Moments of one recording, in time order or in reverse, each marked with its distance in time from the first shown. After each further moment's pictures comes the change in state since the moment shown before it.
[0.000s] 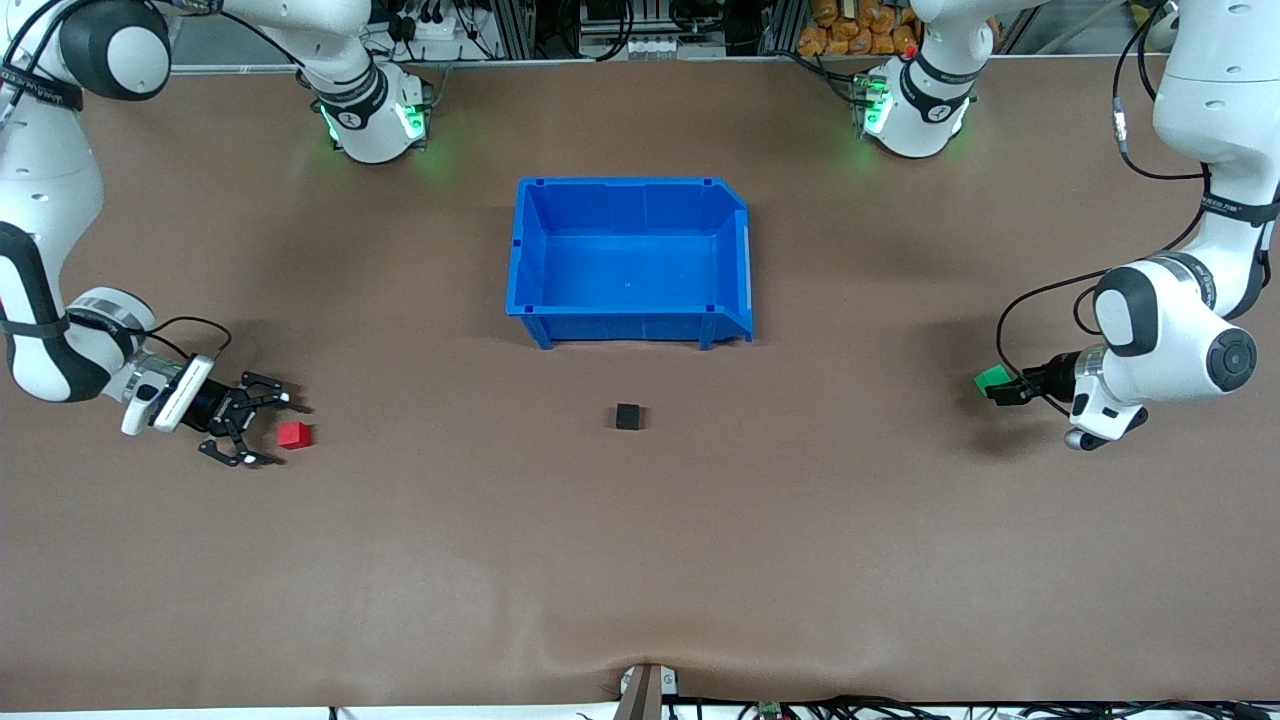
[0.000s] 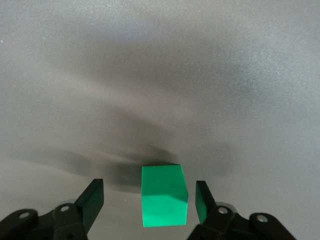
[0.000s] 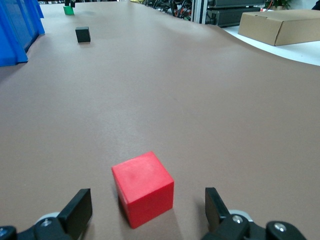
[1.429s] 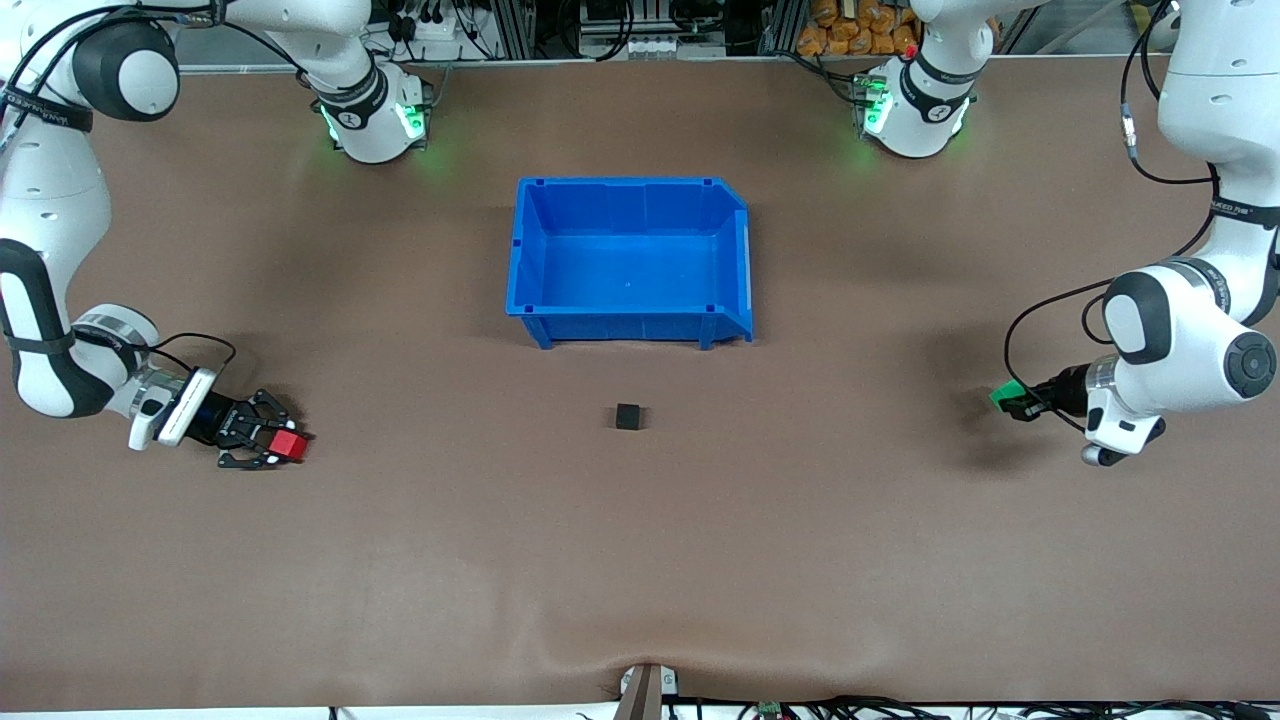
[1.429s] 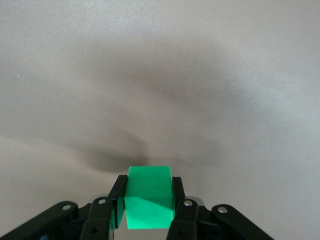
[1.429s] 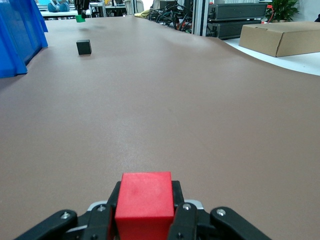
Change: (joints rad) left arm -0.015 0.000 -0.019 0.091 -0.001 -0.022 -0.146; right arm 0.000 0.054 0.009 0.074 0.005 -0.052 0.023
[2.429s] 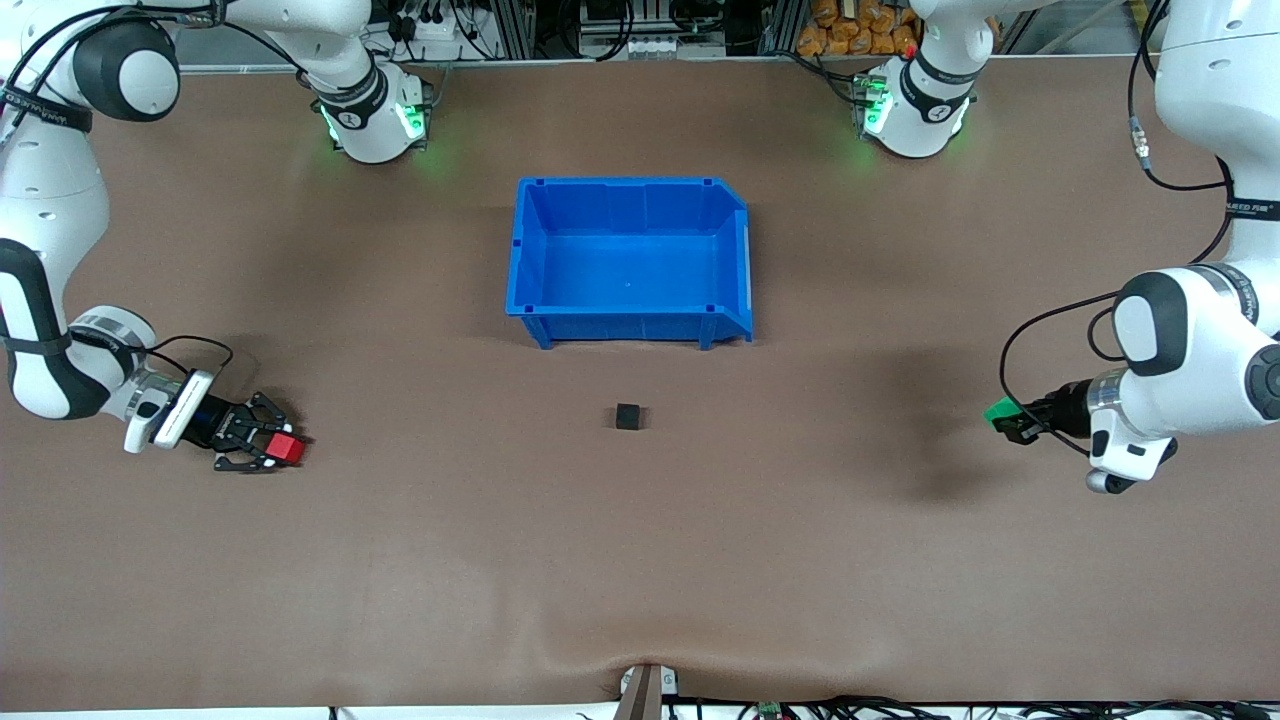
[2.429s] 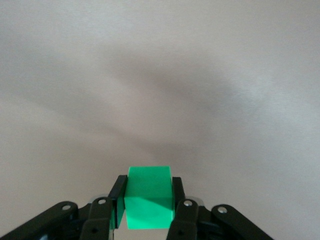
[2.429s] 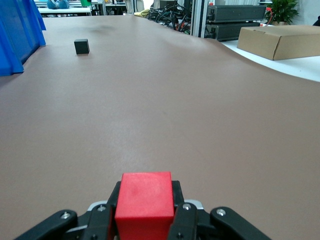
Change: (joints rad) left arm -0.086 -0.020 -0.013 0.161 0.000 -0.150 -0.105; right arm 0.007 0.000 0.002 0.026 -0.006 0.004 0.000
